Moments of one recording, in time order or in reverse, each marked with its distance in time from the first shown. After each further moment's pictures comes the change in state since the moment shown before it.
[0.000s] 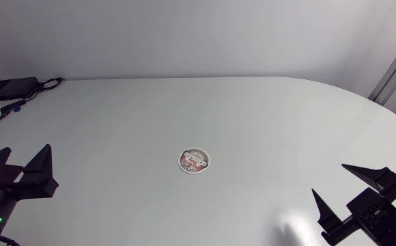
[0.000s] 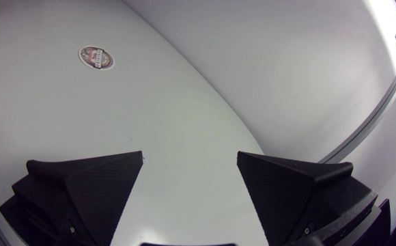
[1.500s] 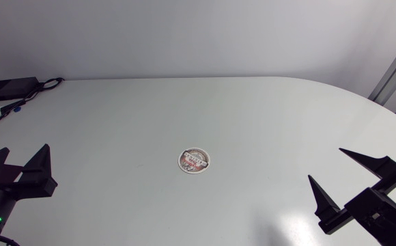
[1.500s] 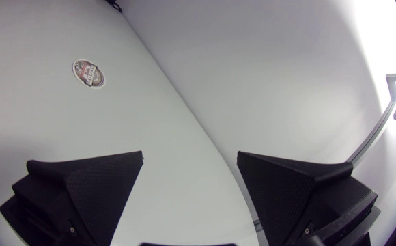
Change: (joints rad) left arm -0.001 0.000 0.000 0.001 -0.019 0.000; right arm 0.053 0.000 -0.046 0.261 -0.040 -0.092
